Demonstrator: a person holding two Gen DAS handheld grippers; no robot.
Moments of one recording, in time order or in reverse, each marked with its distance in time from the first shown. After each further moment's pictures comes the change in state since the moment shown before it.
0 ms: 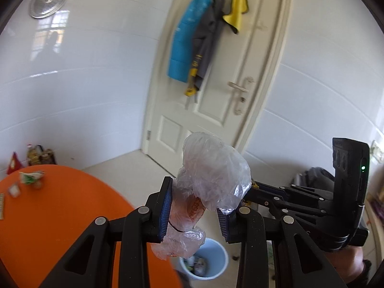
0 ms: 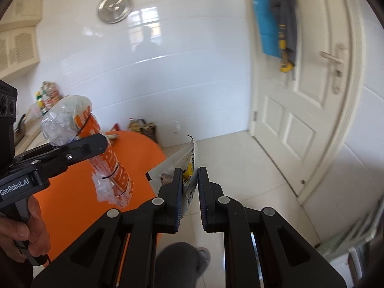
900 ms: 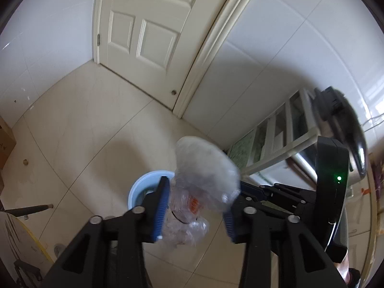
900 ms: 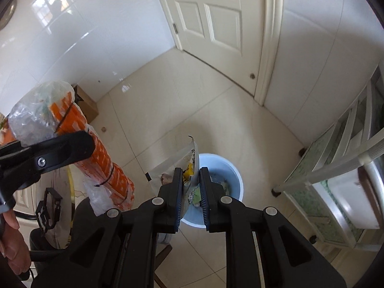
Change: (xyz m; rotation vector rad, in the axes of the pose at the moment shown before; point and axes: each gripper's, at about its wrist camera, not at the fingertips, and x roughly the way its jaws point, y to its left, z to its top) left arm 0.306 -0.033 -0.042 0.035 0.631 -0.109; right arm 0.141 -0.214 -0.155 0.376 0.457 -0.171
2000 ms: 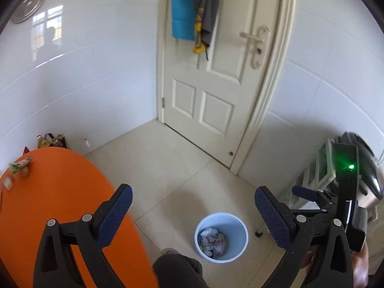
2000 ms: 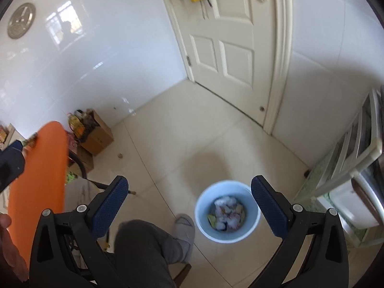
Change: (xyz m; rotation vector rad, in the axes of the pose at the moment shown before) left arm -0.218 -0.050 -0.122 -0.021 -0.409 0.315; right arm -0.107 0.106 0.014 -0.048 -0.260 0.029
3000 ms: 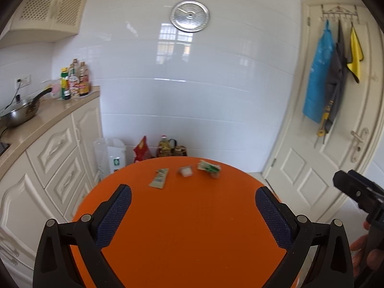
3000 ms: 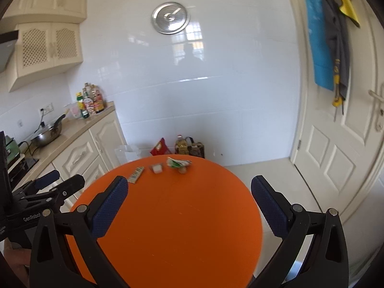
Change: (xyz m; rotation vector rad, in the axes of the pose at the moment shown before) left arm -0.318 0.129 -0.170 -0.431 -0.314 0.527; right arm -0.143 0.325 -0.014 -0.493 -0.295 0.466
